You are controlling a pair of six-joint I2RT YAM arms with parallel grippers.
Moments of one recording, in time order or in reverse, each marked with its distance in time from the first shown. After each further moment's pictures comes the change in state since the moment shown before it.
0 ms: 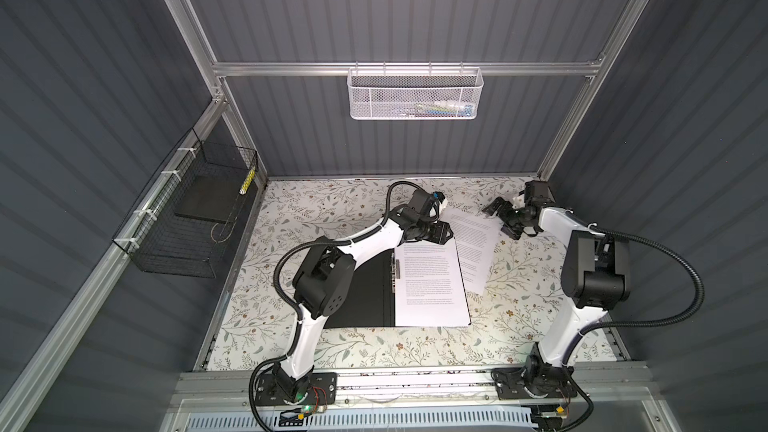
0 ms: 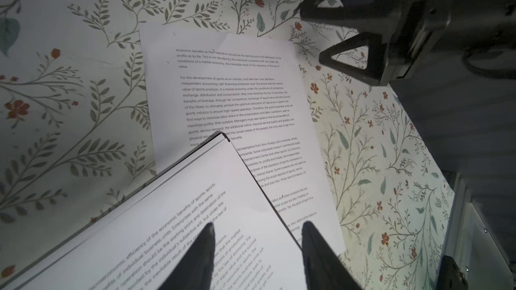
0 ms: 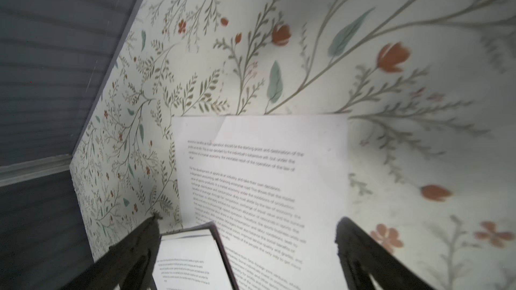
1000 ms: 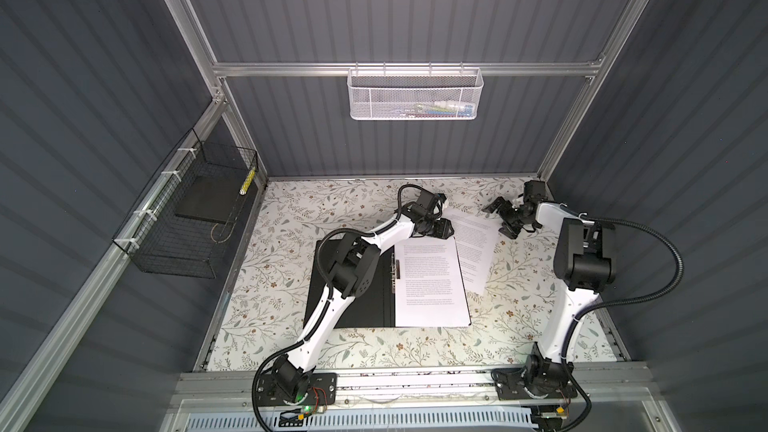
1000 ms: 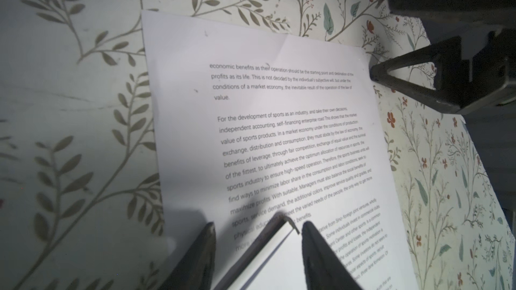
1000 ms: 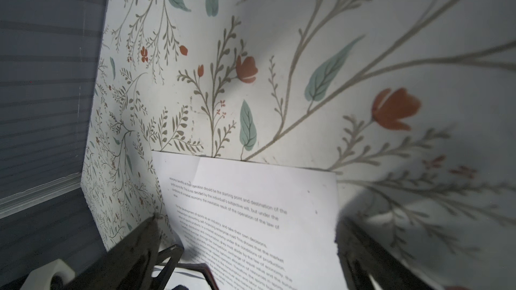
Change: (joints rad) left arm 0.053 0.396 0.400 -0.063 0.048 -0.001; right arm -0.011 0.176 0.130 -0.020 -0.067 0.064
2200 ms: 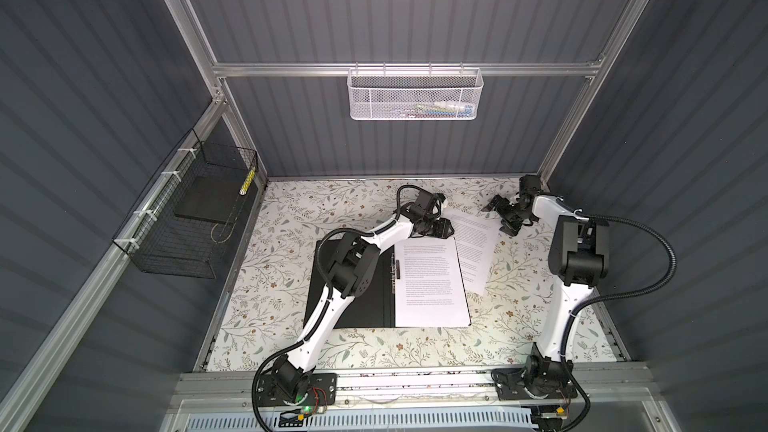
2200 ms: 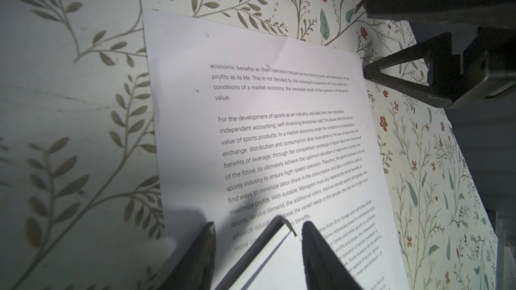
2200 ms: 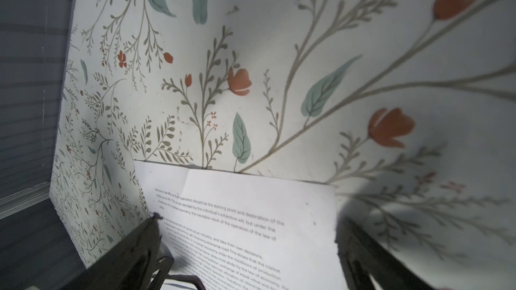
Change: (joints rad) left arm 0.009 0.001 -0.014 0.027 0.026 -0.026; right arm 0.023 0.077 0.165 -0.164 0.082 -0.034
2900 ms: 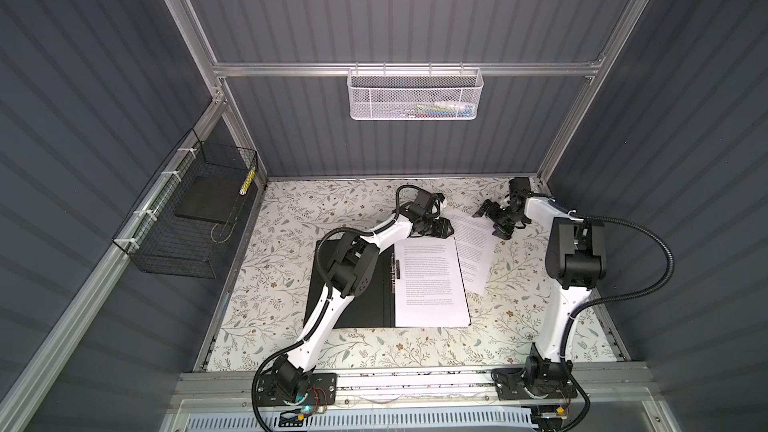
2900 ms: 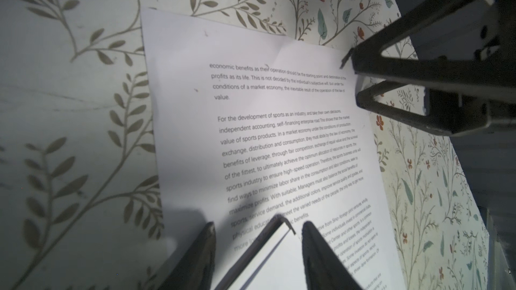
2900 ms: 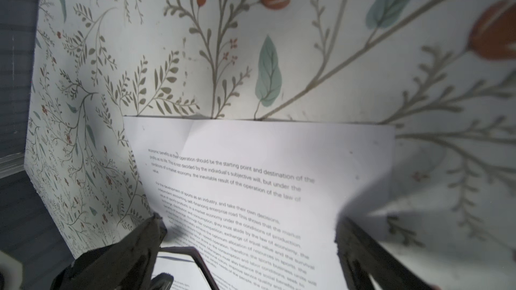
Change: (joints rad) left arm 0.012 0.000 -0.005 0.007 0.026 -0.005; right arm 0.068 -0.061 -0.087 -0.024 0.007 -0.030
